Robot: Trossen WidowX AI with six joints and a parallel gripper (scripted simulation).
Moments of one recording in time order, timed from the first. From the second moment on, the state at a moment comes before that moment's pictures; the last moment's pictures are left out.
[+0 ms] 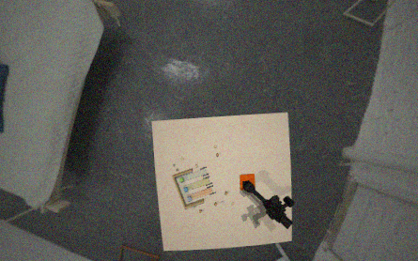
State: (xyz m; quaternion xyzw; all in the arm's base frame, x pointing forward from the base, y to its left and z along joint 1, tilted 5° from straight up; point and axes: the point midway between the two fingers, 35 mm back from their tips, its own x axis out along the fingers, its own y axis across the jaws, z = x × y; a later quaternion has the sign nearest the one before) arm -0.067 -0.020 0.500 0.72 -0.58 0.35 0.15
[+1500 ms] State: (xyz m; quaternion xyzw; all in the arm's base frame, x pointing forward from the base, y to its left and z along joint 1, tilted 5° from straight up) arm 0.239 -0.107 0.347 0.46 -0.07 -0.26 0.85
